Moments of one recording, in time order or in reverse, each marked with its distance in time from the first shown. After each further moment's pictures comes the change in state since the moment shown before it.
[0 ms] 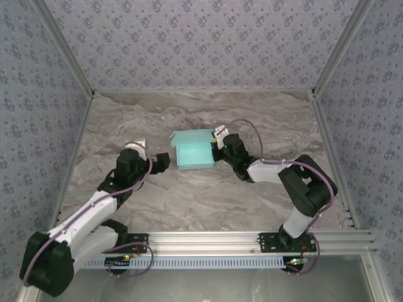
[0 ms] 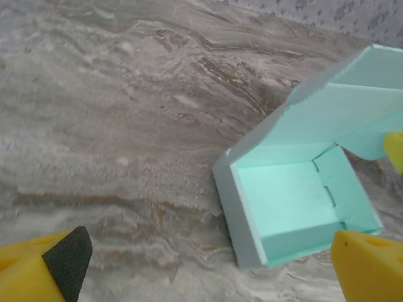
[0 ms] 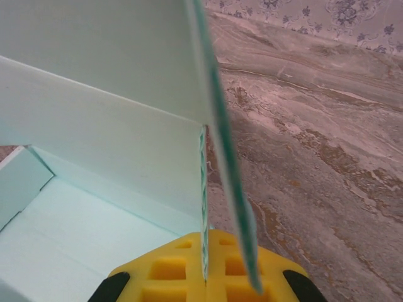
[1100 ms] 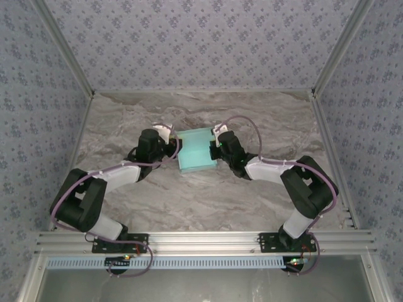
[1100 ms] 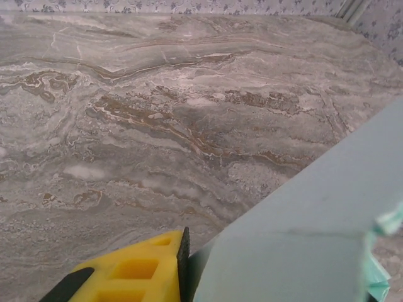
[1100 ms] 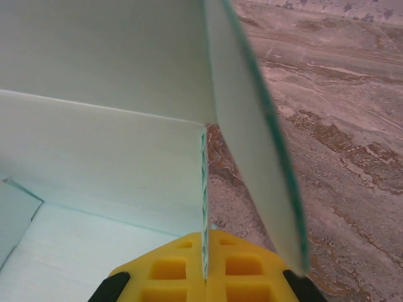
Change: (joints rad) left arm -0.035 0.524 0.214 0.363 0.181 0.122; right arm 0.048 -0.009 0.089 -0.173 0.092 0.134
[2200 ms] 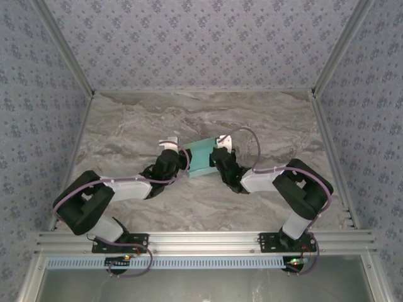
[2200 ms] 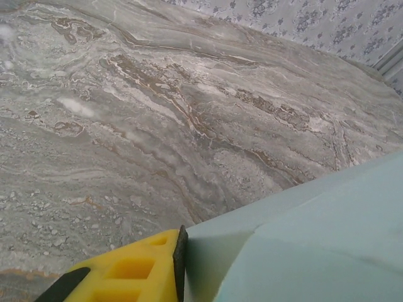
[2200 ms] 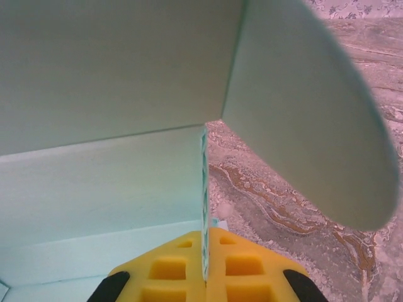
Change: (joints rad) left arm -0.306 0.003 -0.132 0.151 -0.483 -0.347; right arm 0.140 0.019 -0.154 0.200 0.354 0.201
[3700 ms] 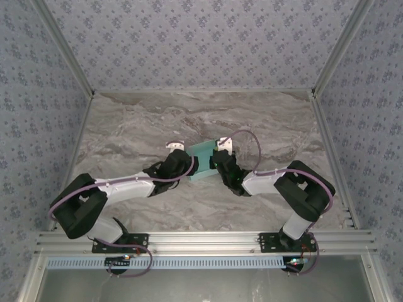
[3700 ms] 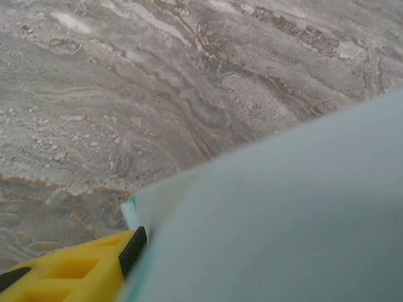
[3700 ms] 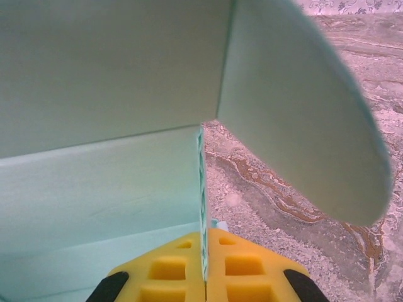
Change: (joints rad) left arm -0.078 -0.044 0.126 -0.434 -0.016 -0.090; right arm 0.011 -0.018 -0.029 0.020 -0.016 0.011
